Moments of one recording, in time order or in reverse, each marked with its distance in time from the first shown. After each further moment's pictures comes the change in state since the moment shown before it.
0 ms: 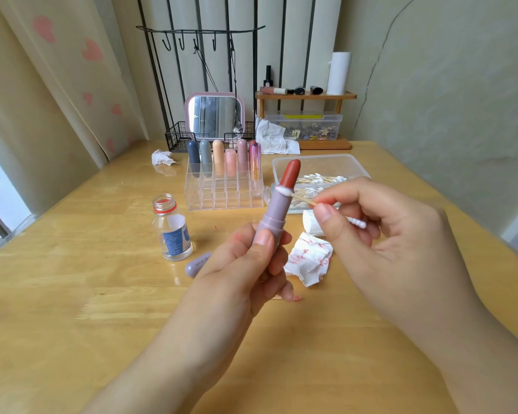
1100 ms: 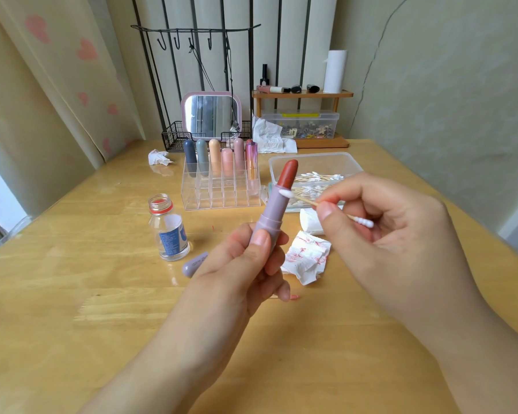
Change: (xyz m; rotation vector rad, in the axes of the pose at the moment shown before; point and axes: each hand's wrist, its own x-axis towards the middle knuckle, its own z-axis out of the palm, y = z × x) left_hand -0.002 0.001 0.000 0.016 -0.024 -0.007; right_hand 0.000 0.001 -0.001 0.107 0.002 0.066
